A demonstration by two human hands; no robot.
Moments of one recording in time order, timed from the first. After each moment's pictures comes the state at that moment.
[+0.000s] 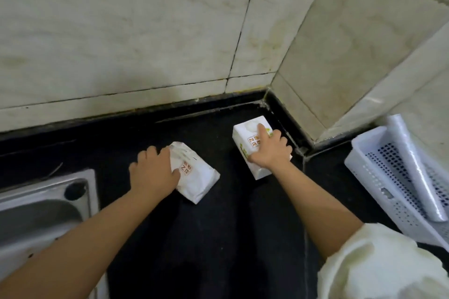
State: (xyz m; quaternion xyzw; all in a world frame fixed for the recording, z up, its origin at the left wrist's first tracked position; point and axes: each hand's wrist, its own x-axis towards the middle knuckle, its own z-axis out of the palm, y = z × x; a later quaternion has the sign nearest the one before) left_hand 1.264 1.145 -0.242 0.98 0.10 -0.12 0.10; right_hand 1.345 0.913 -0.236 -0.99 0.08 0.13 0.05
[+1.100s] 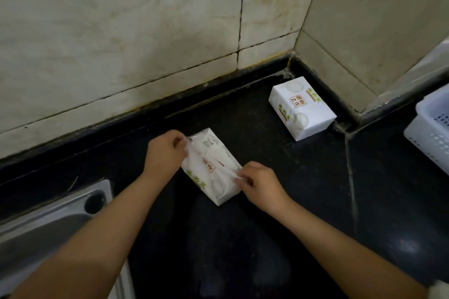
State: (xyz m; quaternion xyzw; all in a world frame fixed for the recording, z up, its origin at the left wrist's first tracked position) left_hand 1.325 1.153 -0.266 0.91 0.14 -0.01 0.39; right_hand 1.286 0.955 -0.294 -0.92 -0.09 0.15 0.35
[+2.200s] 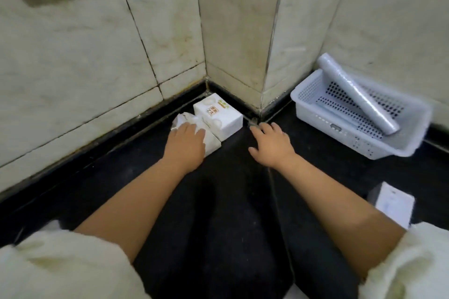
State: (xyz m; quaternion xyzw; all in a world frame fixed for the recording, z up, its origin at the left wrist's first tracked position) left_hand 1.304 0.993 -0.207 0.97 -0.22 -0.05 -0.05; right_hand 1.255 0.805 -0.212 -0.99 0.06 0.08 0.10
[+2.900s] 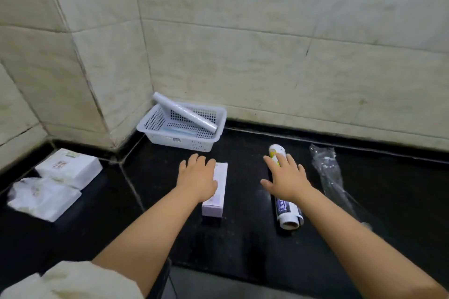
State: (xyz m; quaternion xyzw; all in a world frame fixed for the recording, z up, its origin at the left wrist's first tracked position) left_hand 1.070 0.778 -0.146 0.86 -0.50 -0.07 0.00; right_hand 0.911 0.656 -0.142 -0.91 0.41 0.06 0.09
